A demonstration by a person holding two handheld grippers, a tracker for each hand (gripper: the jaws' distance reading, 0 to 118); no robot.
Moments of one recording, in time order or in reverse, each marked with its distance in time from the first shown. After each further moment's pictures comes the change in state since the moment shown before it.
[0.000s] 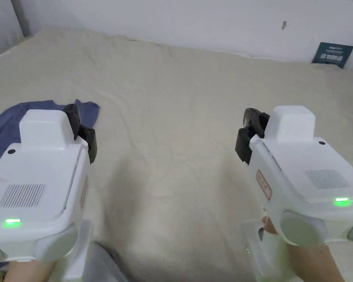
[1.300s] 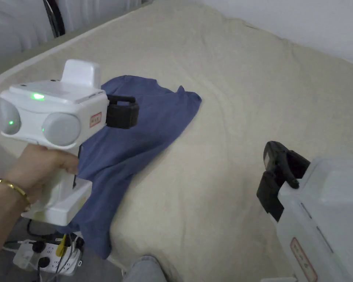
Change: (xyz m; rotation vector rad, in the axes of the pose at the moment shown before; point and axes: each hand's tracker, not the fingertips) left arm -0.178 -0.035 -0.203 -0.517 0.080 0.019; right arm -0.130 -0.007 -0.109 -0.106 0.334 0.070
